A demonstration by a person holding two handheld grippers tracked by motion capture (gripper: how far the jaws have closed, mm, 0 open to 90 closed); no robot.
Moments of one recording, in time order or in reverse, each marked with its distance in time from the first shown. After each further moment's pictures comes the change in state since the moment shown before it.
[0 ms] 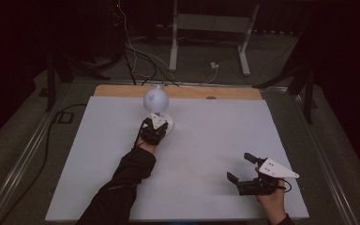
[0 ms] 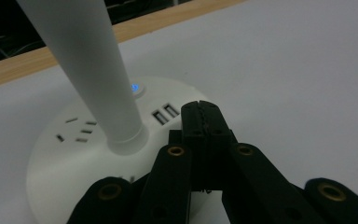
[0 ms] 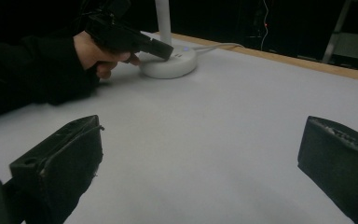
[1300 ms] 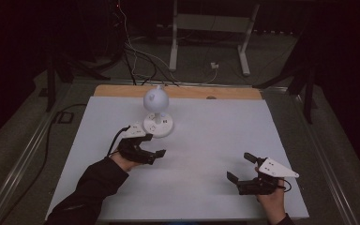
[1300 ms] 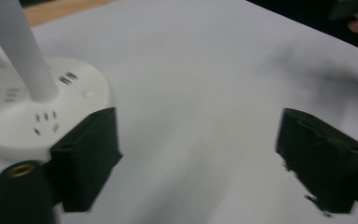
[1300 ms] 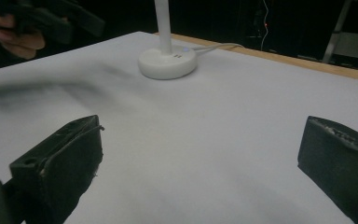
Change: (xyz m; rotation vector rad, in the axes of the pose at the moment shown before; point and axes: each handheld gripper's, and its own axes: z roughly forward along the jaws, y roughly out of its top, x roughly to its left) left arm 0.020 -0.003 -0.116 0.069 -0.473 0.032; right arm 0.000 0.001 0.001 -0.001 0.003 0.004
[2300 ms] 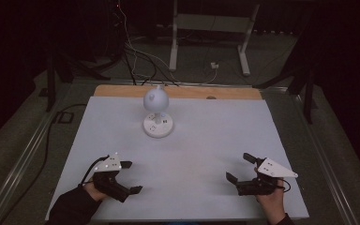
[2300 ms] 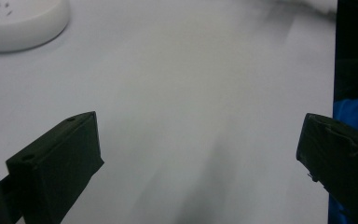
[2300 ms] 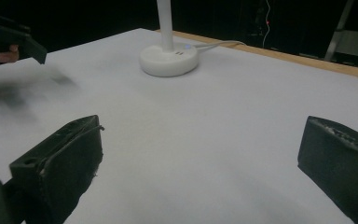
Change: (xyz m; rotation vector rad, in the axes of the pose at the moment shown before) left arm -0.016 -0.085 -0.053 0.052 -0.080 0.062; right arm 0.001 -0.001 0.001 0.012 0.004 -0.004
